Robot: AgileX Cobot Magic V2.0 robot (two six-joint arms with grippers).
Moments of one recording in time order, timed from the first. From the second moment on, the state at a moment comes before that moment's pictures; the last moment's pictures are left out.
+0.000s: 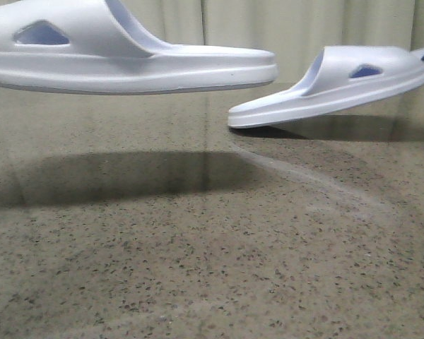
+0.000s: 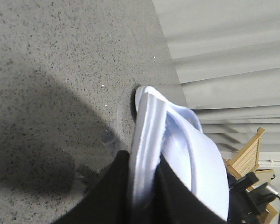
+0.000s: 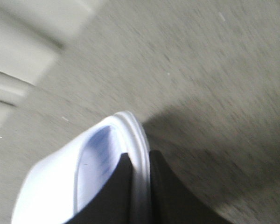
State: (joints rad) left arm -0.14 0.85 -0.43 -1.57 0.56 0.37; right arm 0.07 1.28 -0.80 0.71 0.08 0.05
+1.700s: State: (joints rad) left arm -0.14 0.85 -0.43 -1.72 0.72 0.40; right arm 0.07 0.90 -0.90 0.89 0.61 -0.14
